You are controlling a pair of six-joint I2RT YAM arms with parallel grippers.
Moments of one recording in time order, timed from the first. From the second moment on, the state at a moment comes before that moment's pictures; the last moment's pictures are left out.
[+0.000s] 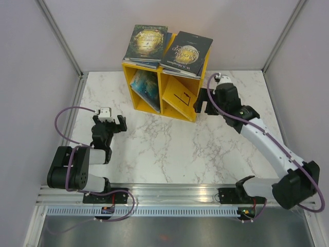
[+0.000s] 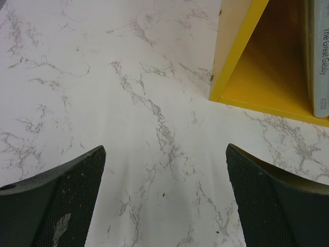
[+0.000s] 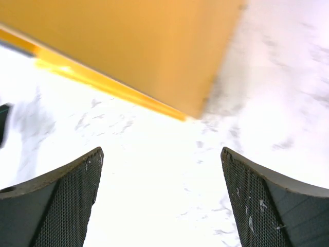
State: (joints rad) left arm -0.03 1.42 0.23 1.05 0.04 -0.07; right arm 0.44 1.32 1.20 -0.48 0.02 0.44
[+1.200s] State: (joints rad) left arm -0.03 1.43 0.23 1.06 0.04 -0.07; right arm 0.14 1.19 0.09 0.82 0.35 0.12
